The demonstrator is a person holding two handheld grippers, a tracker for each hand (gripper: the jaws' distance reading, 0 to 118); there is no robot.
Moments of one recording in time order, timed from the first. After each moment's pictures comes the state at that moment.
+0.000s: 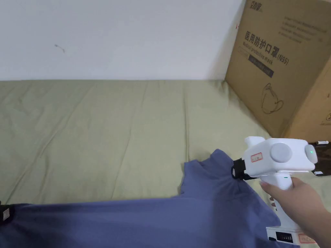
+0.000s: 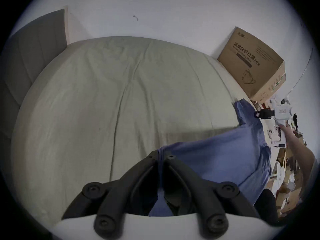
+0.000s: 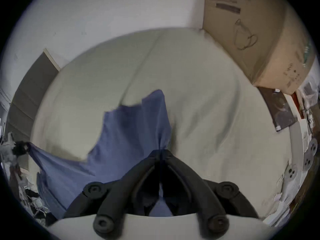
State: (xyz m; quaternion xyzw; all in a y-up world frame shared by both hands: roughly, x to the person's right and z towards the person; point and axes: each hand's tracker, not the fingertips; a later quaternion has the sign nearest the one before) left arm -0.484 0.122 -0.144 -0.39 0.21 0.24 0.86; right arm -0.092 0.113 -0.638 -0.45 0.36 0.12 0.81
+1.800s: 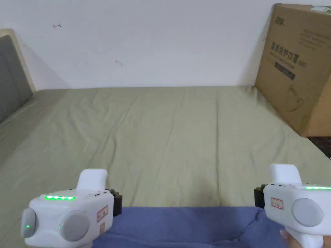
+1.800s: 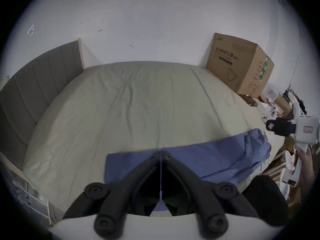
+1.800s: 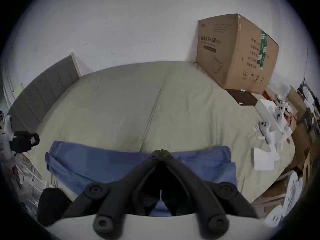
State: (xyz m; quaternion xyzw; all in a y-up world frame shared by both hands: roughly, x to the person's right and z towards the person) left arm -0.262 0.158 -0.072 -0.32 0.27 0.16 0.89; right arm 0.008 0.159 -0.349 -0.37 0.35 0.12 0.85
